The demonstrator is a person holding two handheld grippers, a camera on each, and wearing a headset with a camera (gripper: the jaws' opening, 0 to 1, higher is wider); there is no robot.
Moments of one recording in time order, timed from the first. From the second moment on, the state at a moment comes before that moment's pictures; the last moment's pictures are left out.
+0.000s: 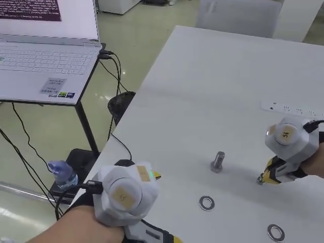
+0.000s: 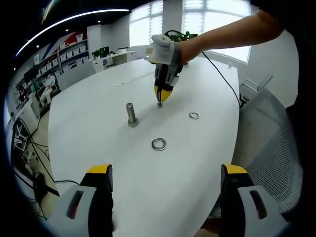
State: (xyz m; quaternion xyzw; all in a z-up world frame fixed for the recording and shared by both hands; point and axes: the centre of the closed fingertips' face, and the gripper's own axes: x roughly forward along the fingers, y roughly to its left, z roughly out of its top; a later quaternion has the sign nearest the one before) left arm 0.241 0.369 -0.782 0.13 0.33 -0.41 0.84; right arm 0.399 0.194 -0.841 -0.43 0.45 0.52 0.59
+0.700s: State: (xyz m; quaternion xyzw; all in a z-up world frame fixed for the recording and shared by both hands) left arm 0.236 0.374 -0.785 0.13 0.33 -0.40 0.84; right arm 0.401 0.197 -0.849 -0.44 0.45 0.52 0.58
